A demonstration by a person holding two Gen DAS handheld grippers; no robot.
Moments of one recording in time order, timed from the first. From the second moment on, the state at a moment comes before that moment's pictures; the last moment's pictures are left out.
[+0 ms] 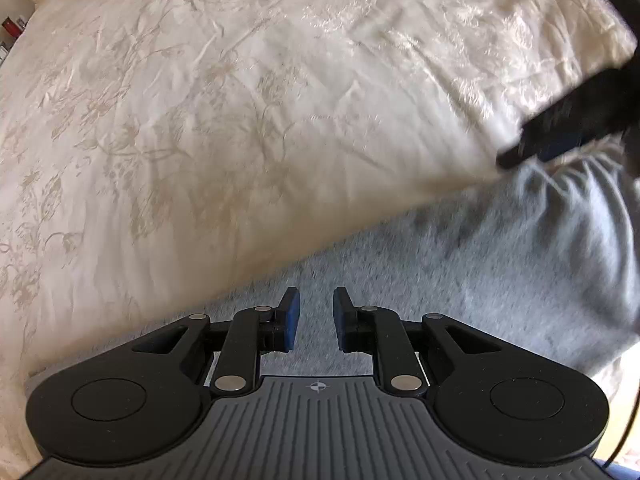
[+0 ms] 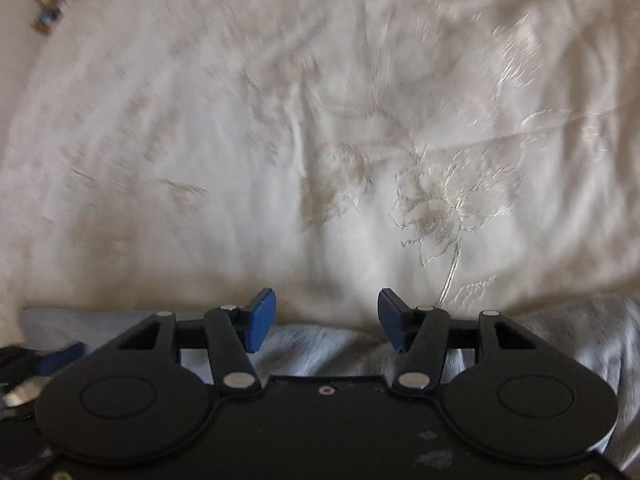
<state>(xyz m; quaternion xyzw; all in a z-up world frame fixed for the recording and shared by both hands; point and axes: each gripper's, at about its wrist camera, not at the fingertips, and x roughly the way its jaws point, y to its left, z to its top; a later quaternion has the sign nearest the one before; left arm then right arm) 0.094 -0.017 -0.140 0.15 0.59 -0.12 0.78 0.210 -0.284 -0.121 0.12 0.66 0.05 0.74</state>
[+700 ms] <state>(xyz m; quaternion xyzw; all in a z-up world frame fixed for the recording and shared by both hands) 0.132 -0.114 -0.211 0.14 0.66 -0.25 0.69 0.054 -0.285 -0.103 0.15 0.55 0.04 0.82</state>
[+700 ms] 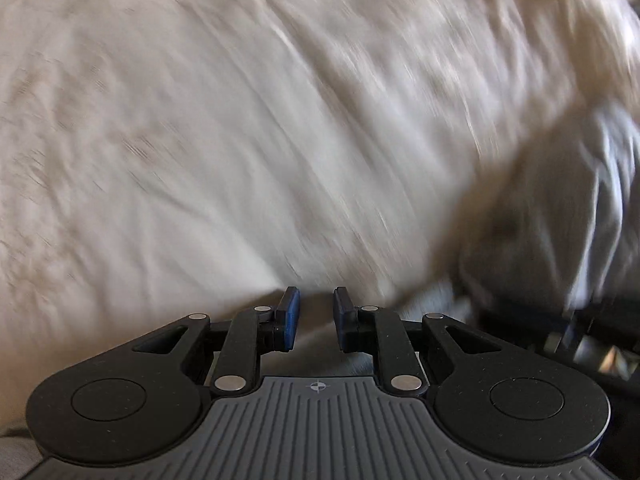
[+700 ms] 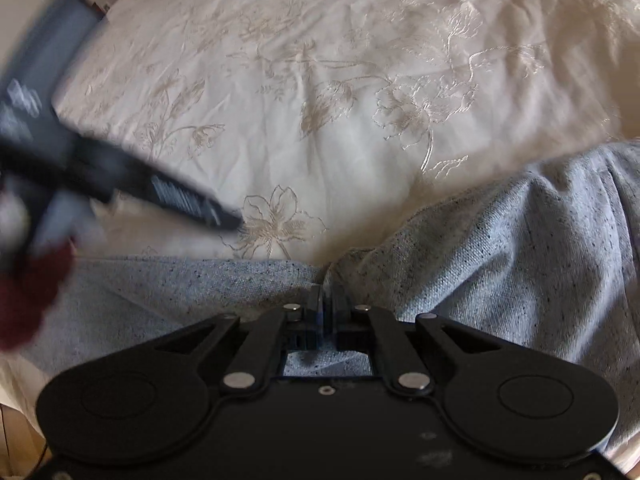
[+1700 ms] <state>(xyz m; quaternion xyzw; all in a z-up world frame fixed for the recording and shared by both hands) 0.088 -0.095 -0.194 0.16 0.59 -0.25 0.75 0.108 -0.286 -0.079 -0.01 0.55 0.15 0.82</state>
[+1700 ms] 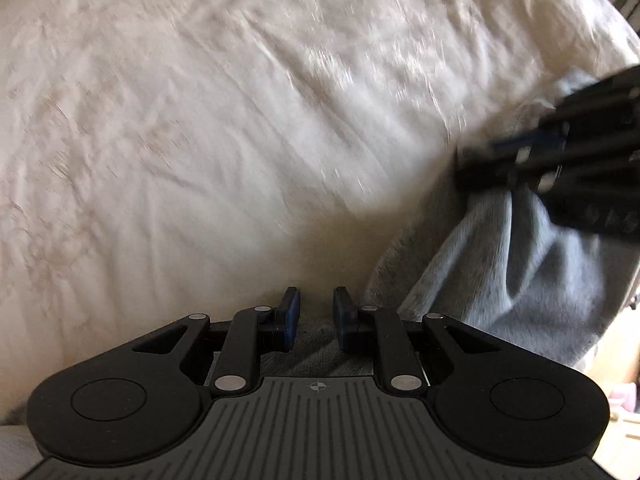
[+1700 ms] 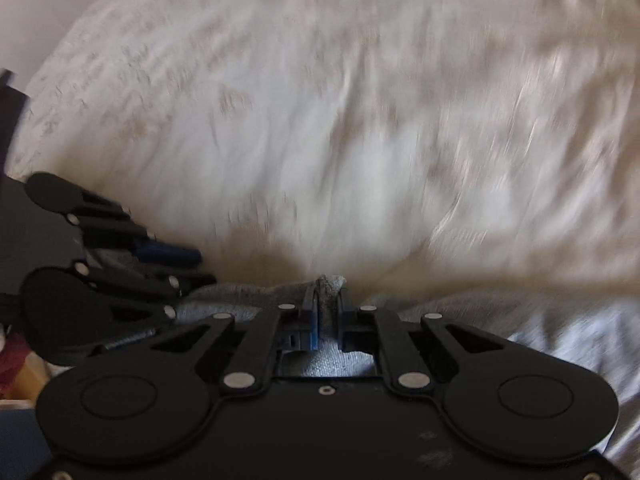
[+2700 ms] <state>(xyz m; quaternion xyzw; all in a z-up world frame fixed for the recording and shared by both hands) 0.075 0.001 -0.208 0.12 0.62 -0.14 0.76 0.135 -0.298 -0.090 0.04 0.52 0.09 0.85</state>
